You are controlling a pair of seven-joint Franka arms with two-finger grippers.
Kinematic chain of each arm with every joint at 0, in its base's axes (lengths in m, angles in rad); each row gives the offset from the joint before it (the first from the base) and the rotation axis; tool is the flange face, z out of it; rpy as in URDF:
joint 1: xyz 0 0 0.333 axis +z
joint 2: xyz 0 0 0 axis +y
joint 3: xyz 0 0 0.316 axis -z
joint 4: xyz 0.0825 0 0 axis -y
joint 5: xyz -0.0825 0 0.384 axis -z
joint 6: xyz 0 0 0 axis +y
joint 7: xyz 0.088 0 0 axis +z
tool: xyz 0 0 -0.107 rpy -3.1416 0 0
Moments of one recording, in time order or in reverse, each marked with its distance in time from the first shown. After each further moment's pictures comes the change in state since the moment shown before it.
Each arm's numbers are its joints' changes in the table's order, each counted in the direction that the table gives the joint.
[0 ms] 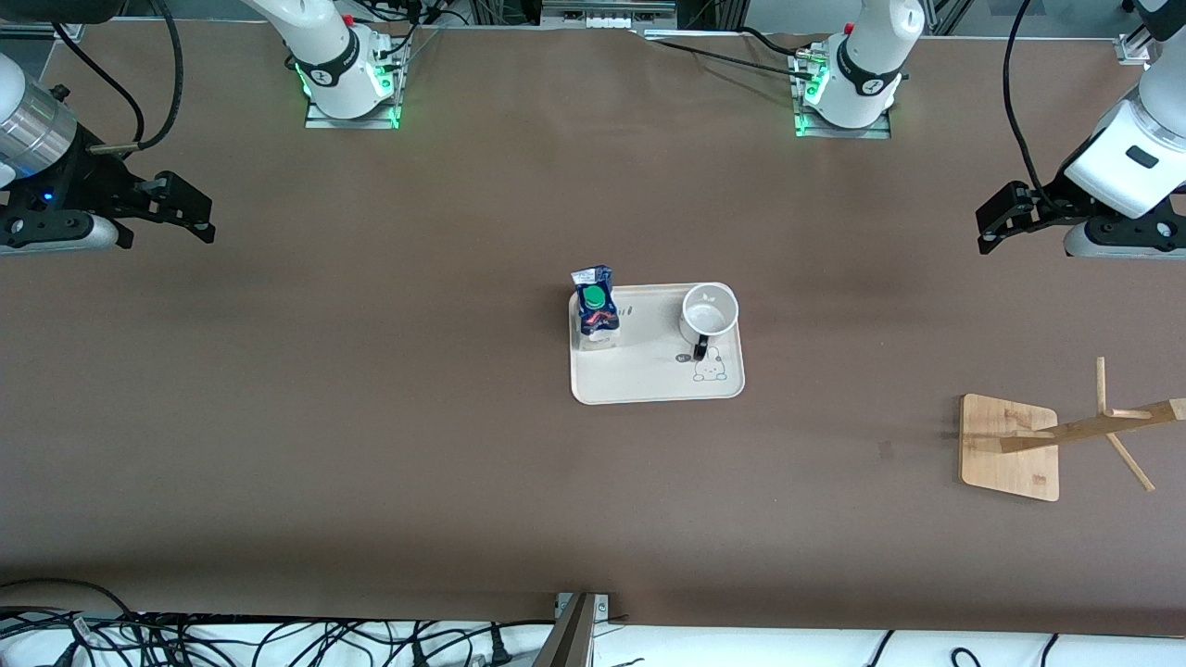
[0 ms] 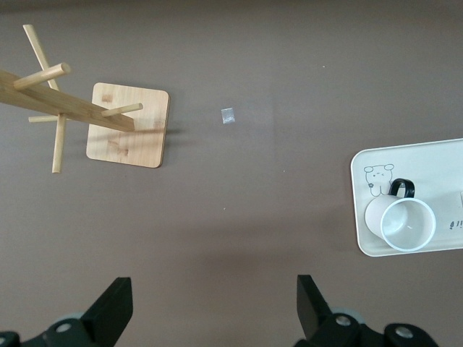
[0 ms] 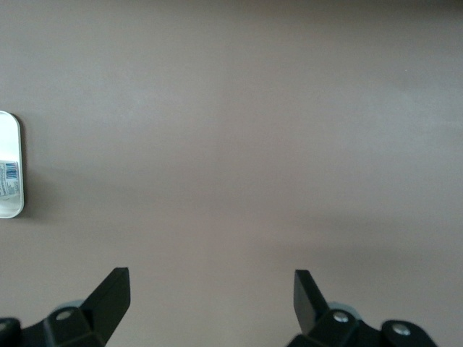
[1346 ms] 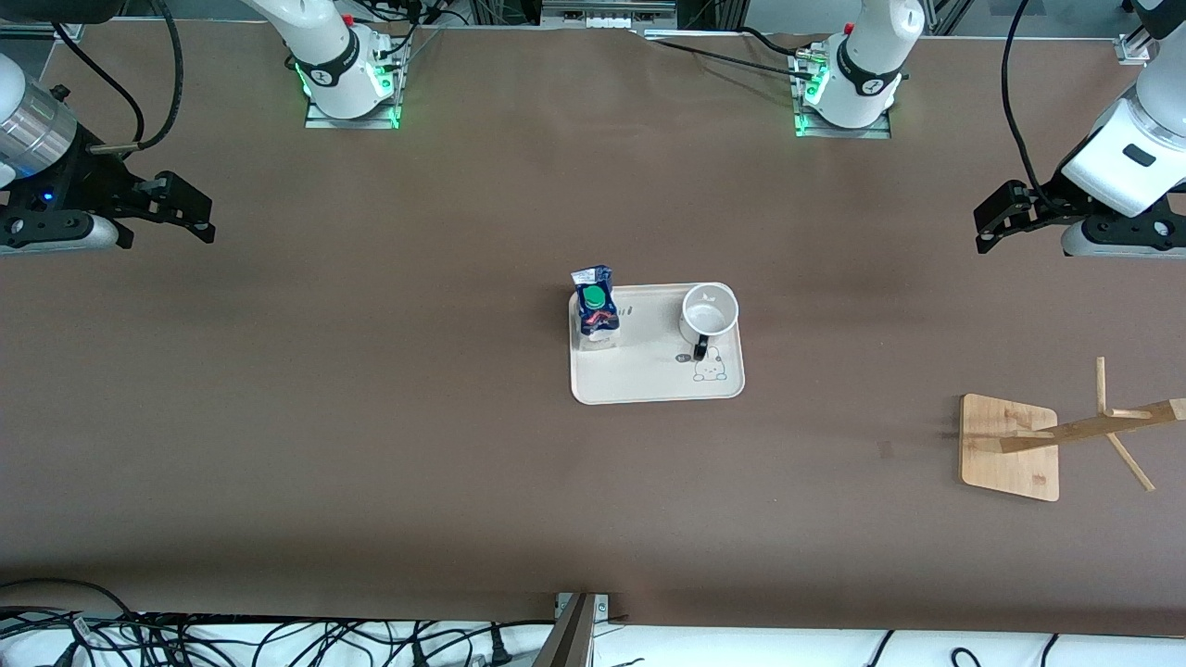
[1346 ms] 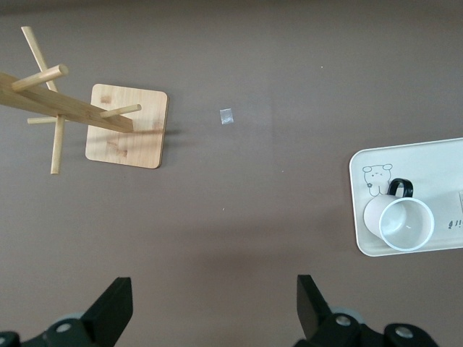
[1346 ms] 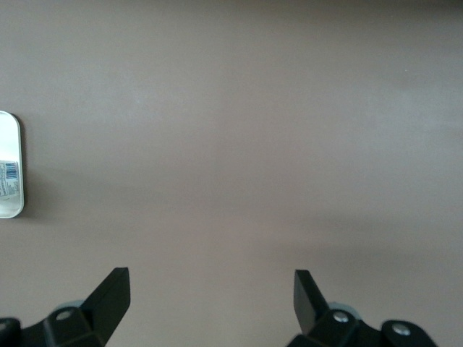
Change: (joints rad) left arm 0.000 0.000 0.003 0.001 0.000 0.000 0.000; right arm 0.000 0.000 0.000 0.000 0.000 0.000 0.000
